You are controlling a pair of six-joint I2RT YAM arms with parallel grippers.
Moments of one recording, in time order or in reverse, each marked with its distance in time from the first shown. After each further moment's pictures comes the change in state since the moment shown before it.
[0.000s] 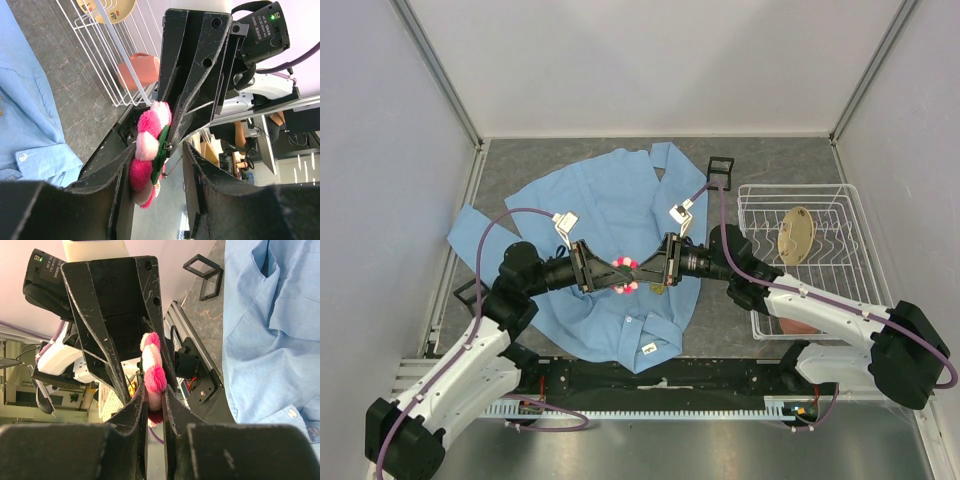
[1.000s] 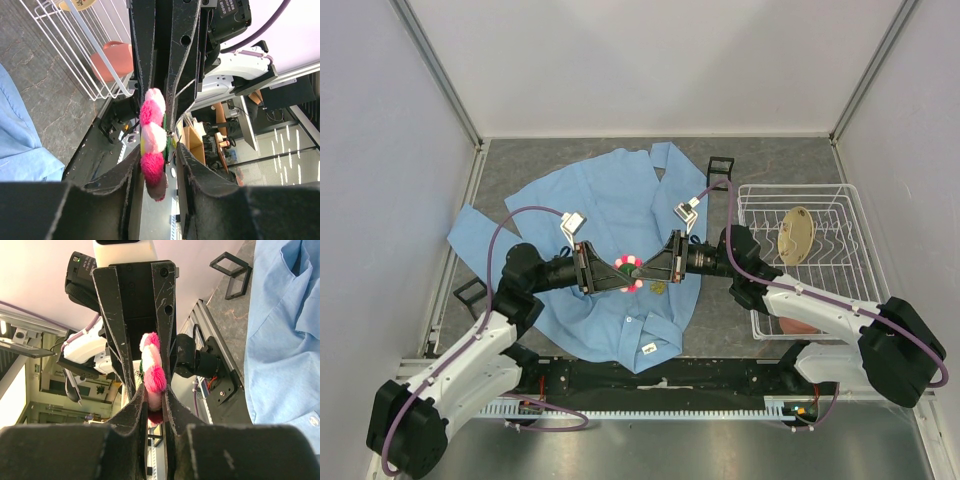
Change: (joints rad) left arm 0.008 0.088 -0.056 0.268 0.132 -0.097; right arm -0.067 0.031 -0.074 0.227 -0.139 0.122
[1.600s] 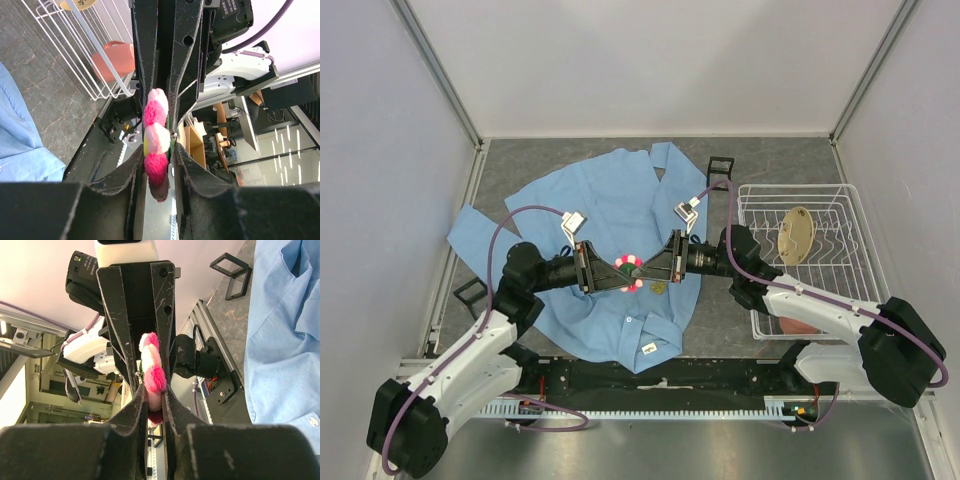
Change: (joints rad) left arm 0.000 0.008 0.003 -0.006 0.001 0.006; right arm -0.001 0.000 0.000 0.000 0.003 0.000
